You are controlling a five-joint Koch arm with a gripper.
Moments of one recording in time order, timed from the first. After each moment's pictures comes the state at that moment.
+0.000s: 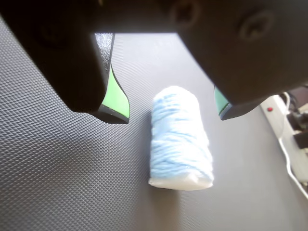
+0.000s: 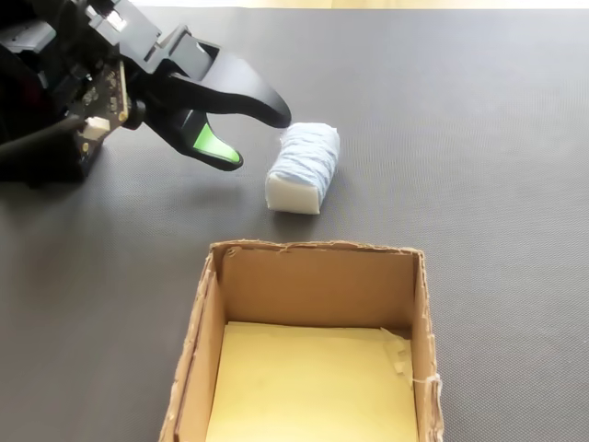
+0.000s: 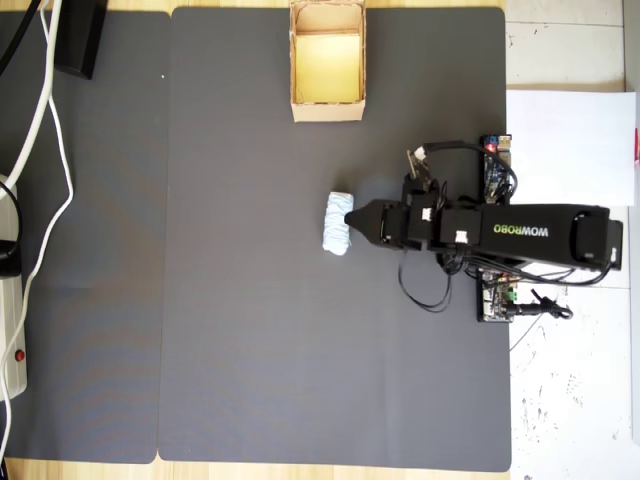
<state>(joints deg) 8.3 130.0 161.0 16.0 90.1</state>
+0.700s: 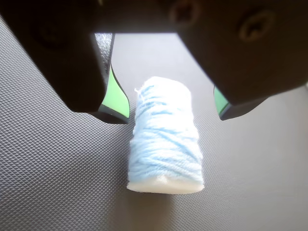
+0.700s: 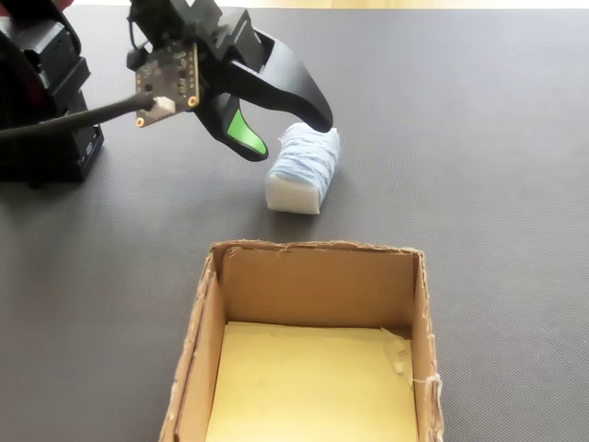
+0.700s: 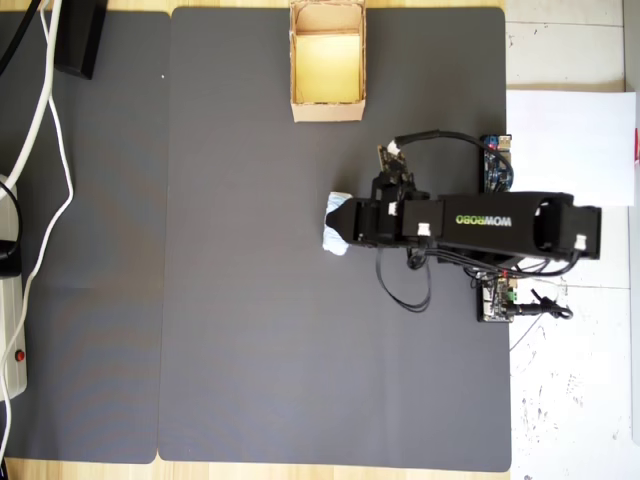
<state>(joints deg) 6.7 107.8 138.9 31.0 90.1</state>
